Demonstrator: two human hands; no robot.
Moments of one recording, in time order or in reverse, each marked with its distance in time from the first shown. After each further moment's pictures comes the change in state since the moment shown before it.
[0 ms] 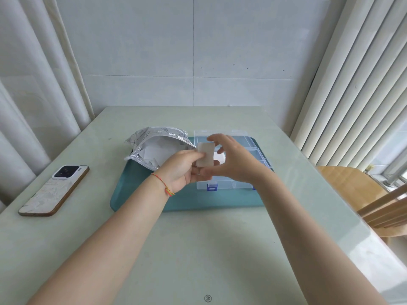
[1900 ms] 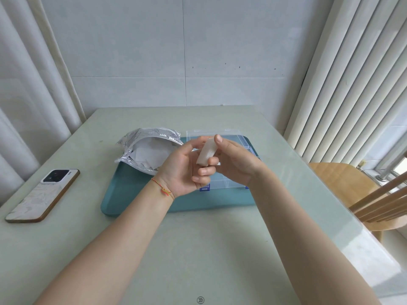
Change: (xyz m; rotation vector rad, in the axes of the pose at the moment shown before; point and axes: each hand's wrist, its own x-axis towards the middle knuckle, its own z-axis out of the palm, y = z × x) left_hand -0.005 0.007 0.023 -0.331 -0.407 -0.143; right_hand -0.001 0.013 -0.006 1.063 -0.251 0.084
